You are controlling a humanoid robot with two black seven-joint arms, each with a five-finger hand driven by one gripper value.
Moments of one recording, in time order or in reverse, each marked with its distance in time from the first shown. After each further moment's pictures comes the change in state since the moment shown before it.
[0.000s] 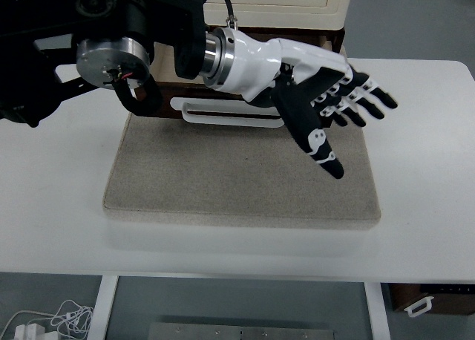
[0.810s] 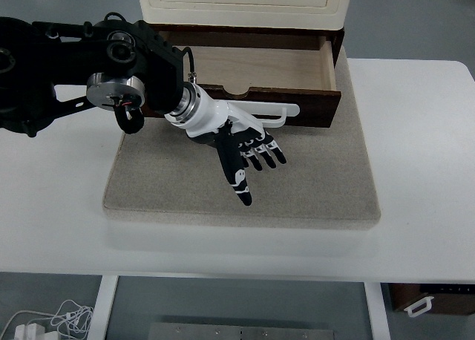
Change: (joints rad) left arm 0.004 -0.003 0.210 0.155 0.064 -0.091 0.147; right arm 0.000 0.000 0.000 0.000 0.000 0.000 0.000
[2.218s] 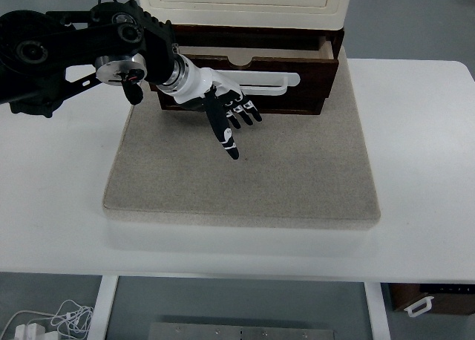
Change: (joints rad) left arm 0.060 -0.080 -0.031 0.276 0.124 -0.017 -0.017; right arm 0.000 0.000 0.000 0.000 0.000 0.000 0.000
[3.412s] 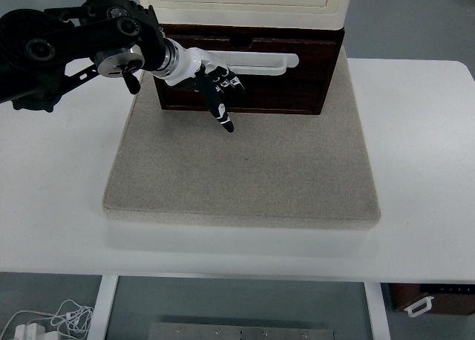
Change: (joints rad) left arm 0.032 -0.016 -0.043 0.118 0.058 0.086 -0.018; right arm 0.000 0.000 0.000 0.000 0.000 0.000 0.000
